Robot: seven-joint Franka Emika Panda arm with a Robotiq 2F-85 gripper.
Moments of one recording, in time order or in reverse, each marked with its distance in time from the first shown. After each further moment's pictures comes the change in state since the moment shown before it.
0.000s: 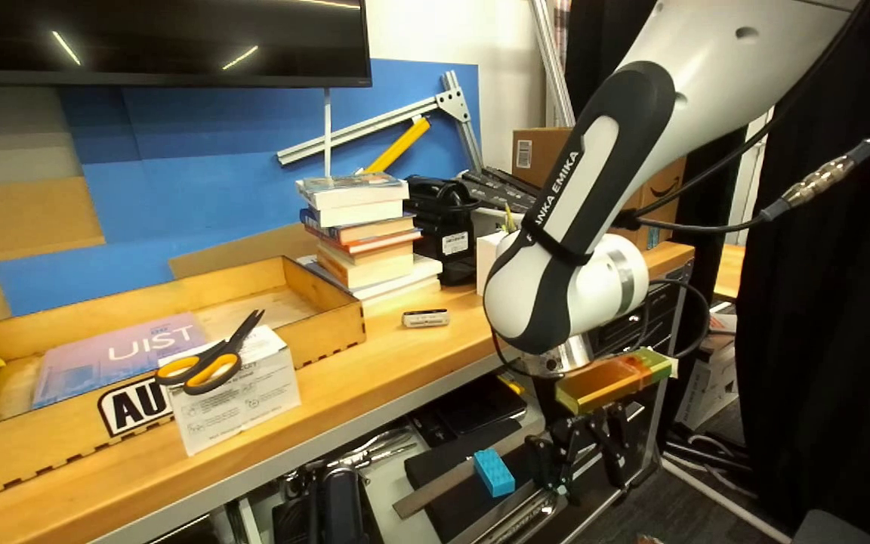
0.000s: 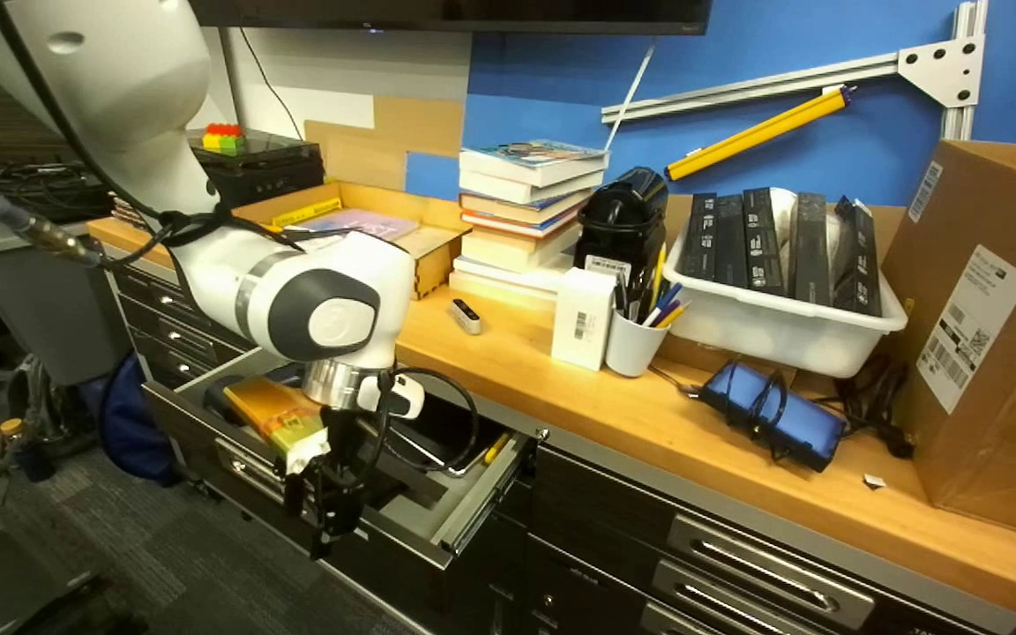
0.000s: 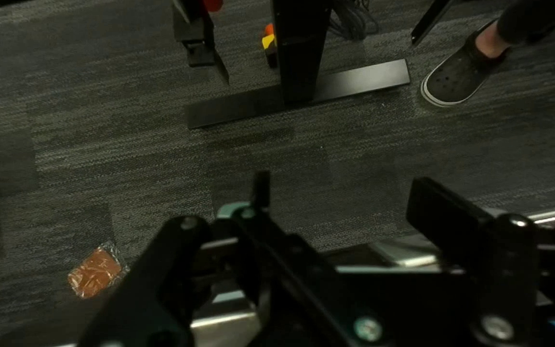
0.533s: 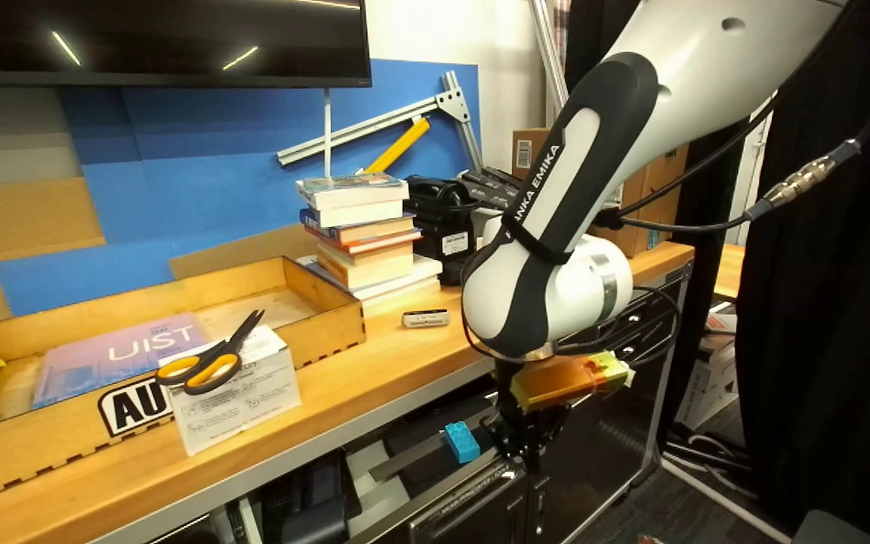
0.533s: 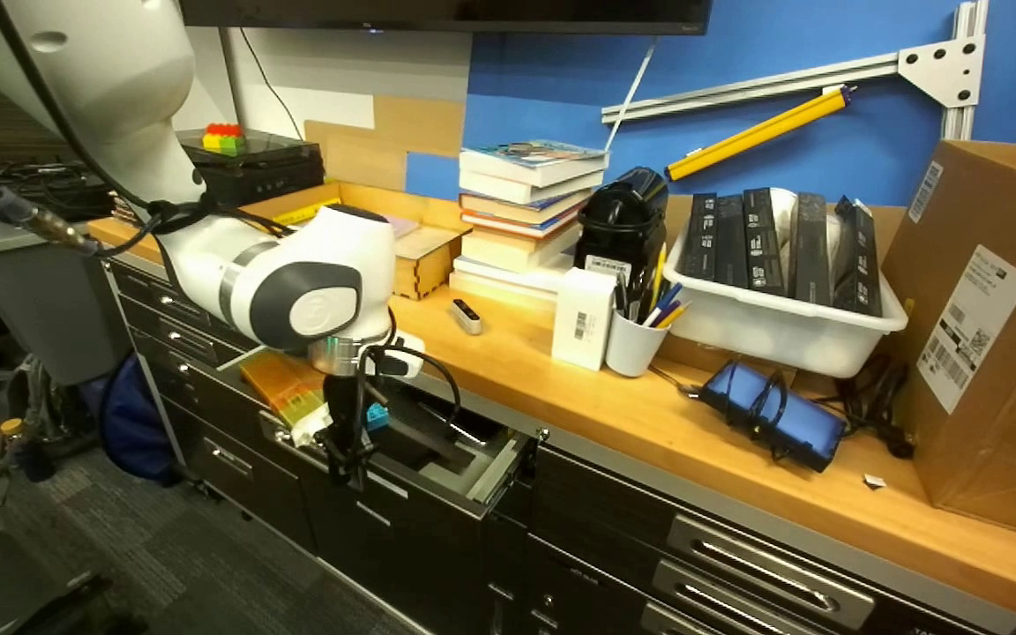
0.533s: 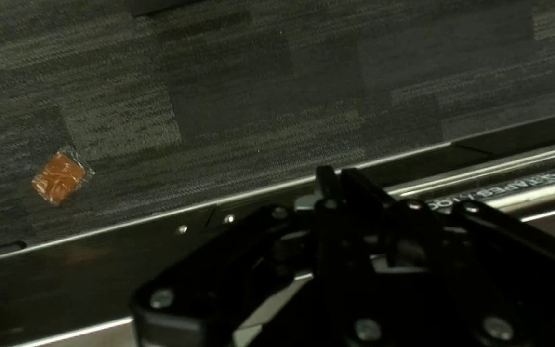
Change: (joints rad) arm 0.031 -0.004 0.036 0.004 0.077 0.280 0.042
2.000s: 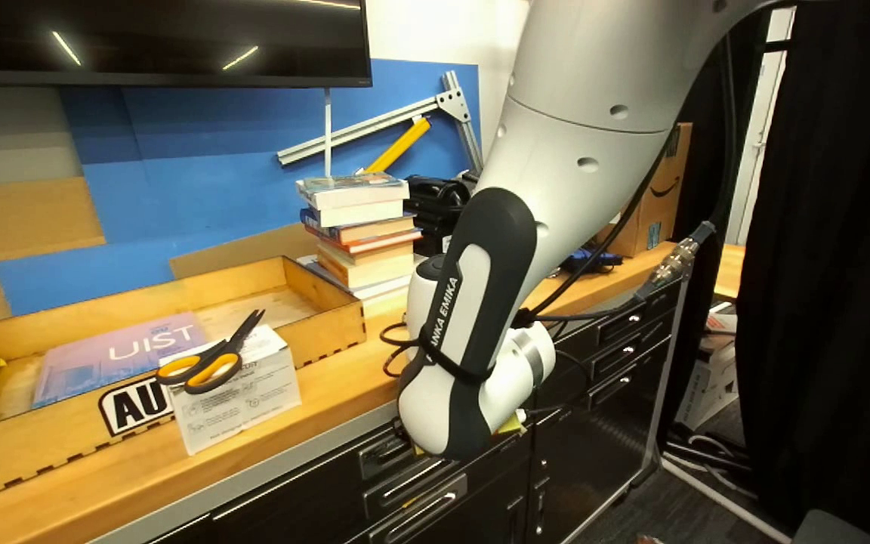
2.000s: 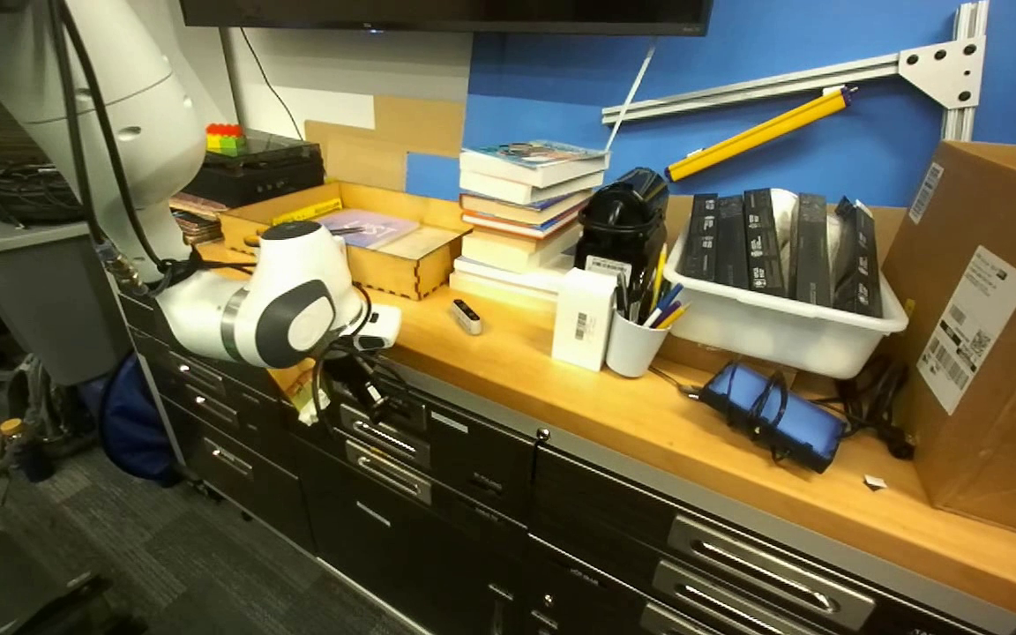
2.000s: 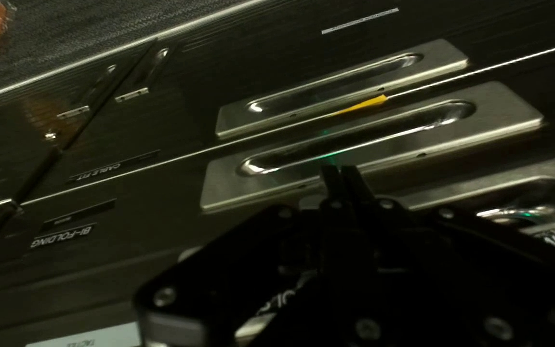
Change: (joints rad) arm 0.392 0.268 -0.225 0.166 -0.059 0.488 0.329
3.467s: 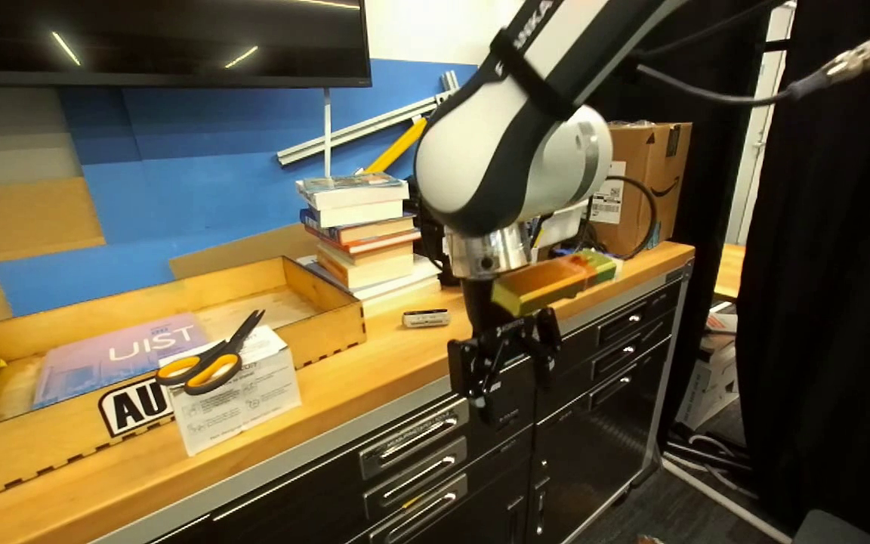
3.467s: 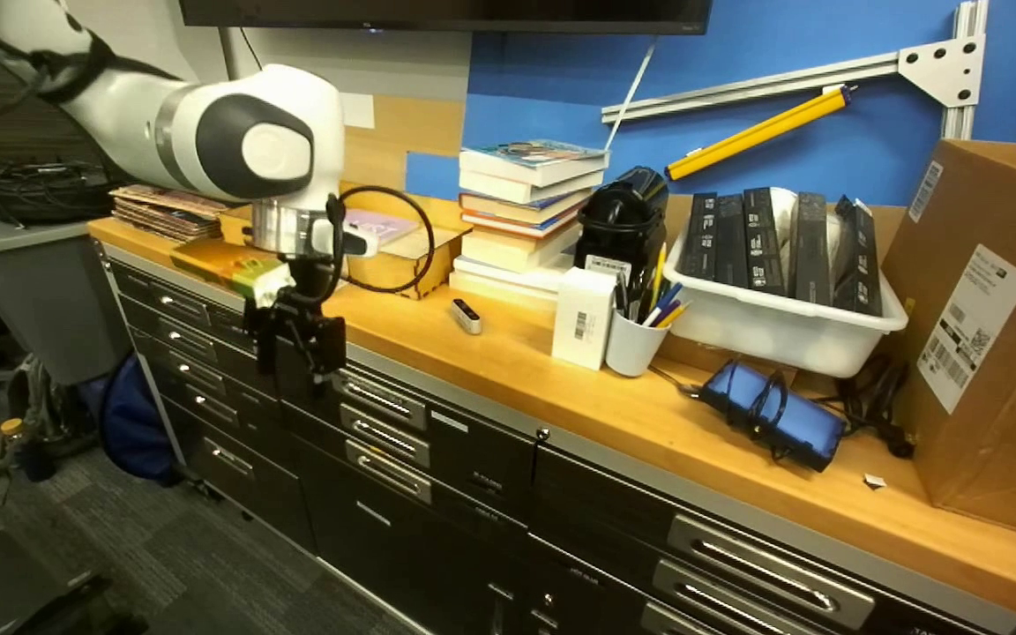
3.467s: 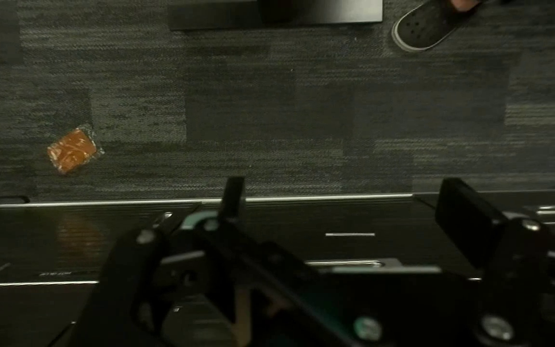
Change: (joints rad) arm -0.133 -0.552 0.081 -0.109 -0.007 -0.915 -0.382
